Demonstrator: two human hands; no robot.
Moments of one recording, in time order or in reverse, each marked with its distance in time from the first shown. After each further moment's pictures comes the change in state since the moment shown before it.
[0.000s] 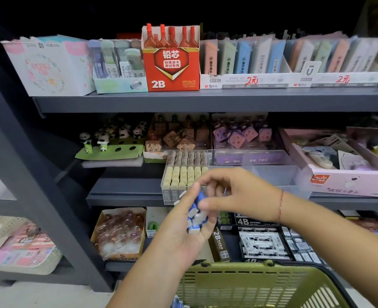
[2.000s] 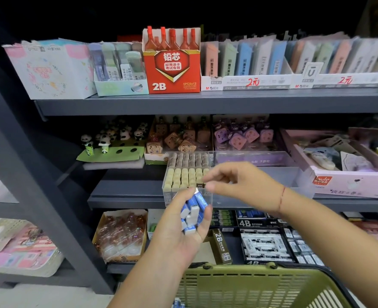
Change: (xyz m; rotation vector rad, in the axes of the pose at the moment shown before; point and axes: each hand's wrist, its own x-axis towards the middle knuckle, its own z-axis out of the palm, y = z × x) left_hand 0.001 0.007 0.002 -0.065 0.098 0.015; right_hand 0.011 0.017 -0.009 0.055 0.164 0.071
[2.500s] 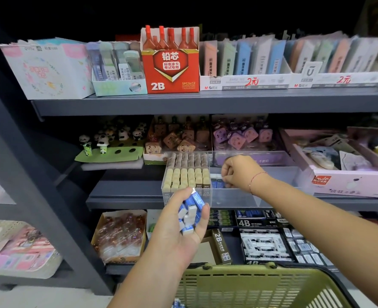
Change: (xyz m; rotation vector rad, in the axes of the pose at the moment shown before) left_hand 0.001 0.002 -0.002 -0.016 0.022 -0.001; right_hand 0.057 0.060 -0.016 -0.560 0.136 0.268
